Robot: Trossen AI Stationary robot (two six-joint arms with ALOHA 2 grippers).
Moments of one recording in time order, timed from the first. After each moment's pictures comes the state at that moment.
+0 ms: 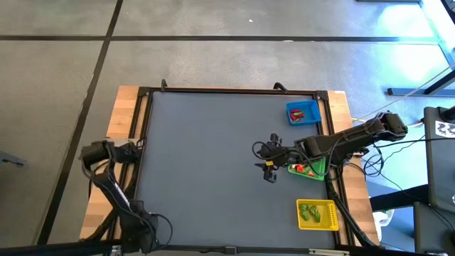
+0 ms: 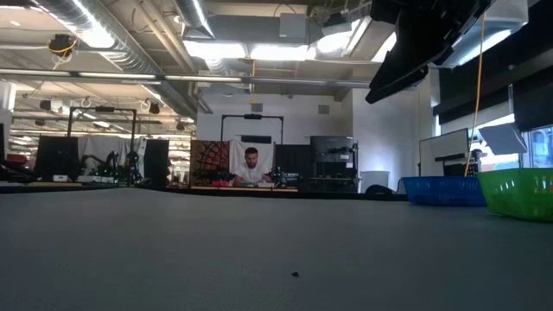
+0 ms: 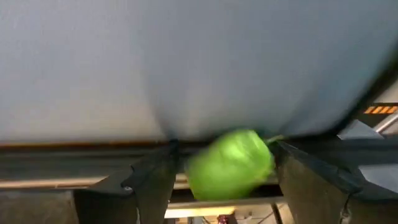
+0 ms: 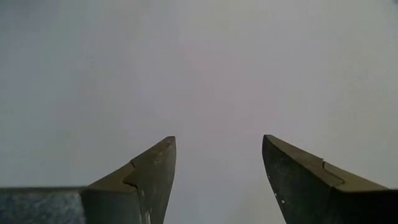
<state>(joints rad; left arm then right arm) -1.09 1.89 1.09 -0.87 0.54 -1.14 0.26 1.32 0.91 -0.41 0.29 0.36</state>
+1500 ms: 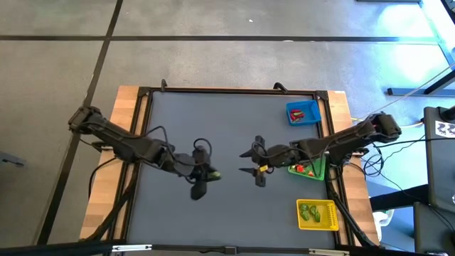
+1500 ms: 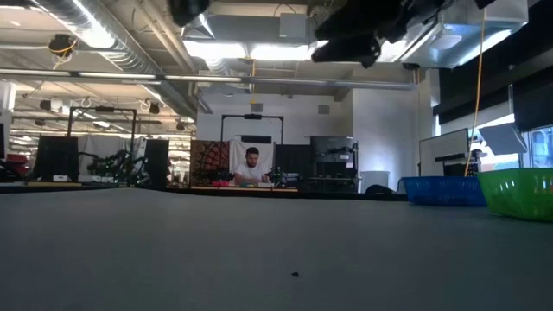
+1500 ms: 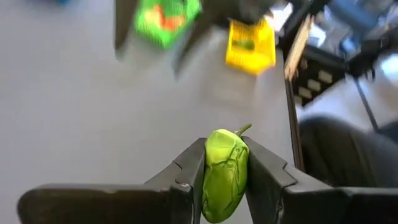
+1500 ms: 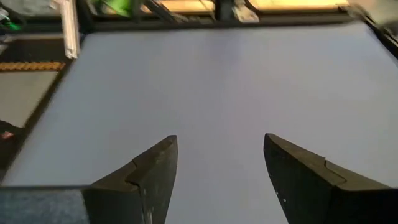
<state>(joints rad) -0.38 1.39 1.09 -0.31 -0.25 -0.57 0.26 1.40 0.91 0.00 0.22 0.15</state>
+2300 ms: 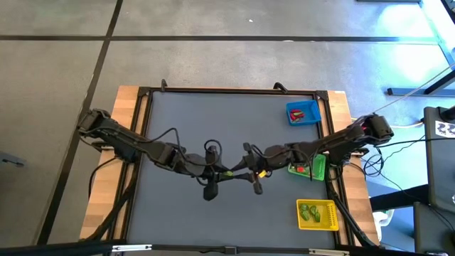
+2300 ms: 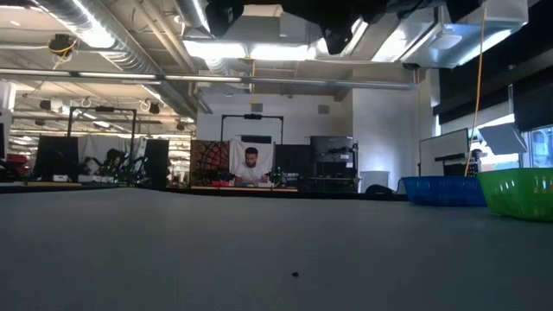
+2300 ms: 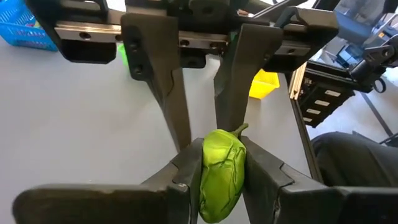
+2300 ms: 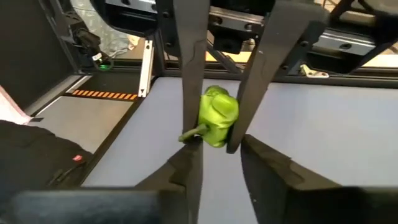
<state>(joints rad) -0.33 1.53 1.09 -0.06 -0.28 -0.41 0.26 1.52 0.90 0.36 -0.03 0.07</state>
